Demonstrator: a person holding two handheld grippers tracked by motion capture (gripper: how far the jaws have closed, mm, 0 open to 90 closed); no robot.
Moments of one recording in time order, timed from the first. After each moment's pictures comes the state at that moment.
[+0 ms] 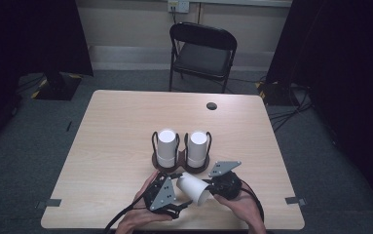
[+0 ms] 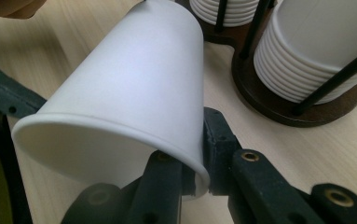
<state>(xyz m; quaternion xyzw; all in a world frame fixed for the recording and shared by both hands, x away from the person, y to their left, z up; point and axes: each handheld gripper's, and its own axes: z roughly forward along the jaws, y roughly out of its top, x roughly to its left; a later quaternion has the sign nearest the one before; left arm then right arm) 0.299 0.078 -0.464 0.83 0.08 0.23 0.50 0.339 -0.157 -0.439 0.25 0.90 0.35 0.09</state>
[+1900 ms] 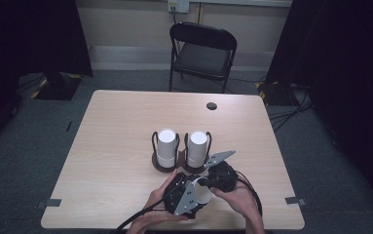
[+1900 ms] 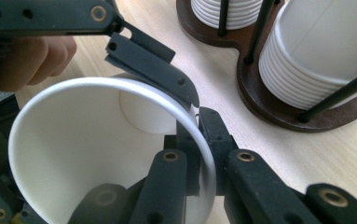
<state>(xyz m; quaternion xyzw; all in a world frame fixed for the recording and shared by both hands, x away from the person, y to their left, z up) 0.298 0.029 -0.466 0.85 0.03 0.27 0.46 0.354 -0.145 -0.425 0.28 0.90 0.33 0.05</state>
